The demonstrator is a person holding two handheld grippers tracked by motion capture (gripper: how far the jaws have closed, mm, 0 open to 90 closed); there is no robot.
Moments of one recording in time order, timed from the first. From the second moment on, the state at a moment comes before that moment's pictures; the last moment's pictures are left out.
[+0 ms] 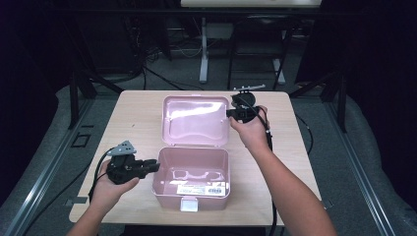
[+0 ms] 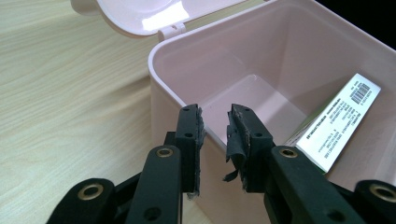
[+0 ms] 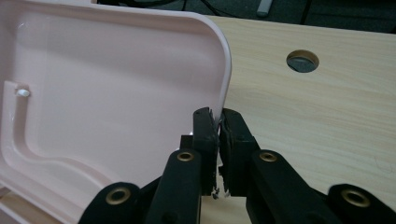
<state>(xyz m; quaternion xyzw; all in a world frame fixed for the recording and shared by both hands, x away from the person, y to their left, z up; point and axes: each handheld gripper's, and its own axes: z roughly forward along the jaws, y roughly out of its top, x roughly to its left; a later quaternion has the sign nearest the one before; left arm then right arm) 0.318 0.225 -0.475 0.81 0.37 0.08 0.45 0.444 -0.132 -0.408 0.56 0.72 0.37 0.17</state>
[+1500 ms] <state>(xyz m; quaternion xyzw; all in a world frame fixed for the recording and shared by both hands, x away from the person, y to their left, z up) 0.380 0.221 -0.418 0.77 0.40 0.17 0.47 0.392 -0.137 -0.387 0.51 0.72 0.42 0.22</state>
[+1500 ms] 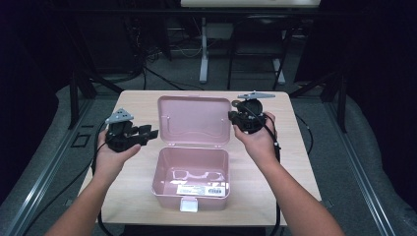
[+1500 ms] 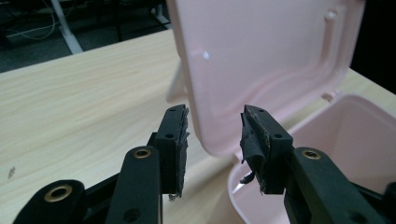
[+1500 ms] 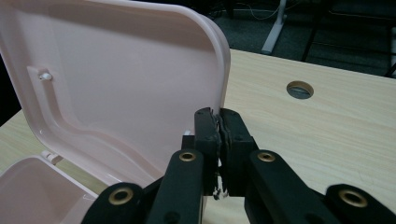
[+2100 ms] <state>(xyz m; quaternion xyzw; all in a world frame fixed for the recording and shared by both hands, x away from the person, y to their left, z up) 0.421 0.197 -0.404 0.76 0.41 0.19 0.47 0.391 -0.140 -0.390 0.51 0.71 0.44 0.20</state>
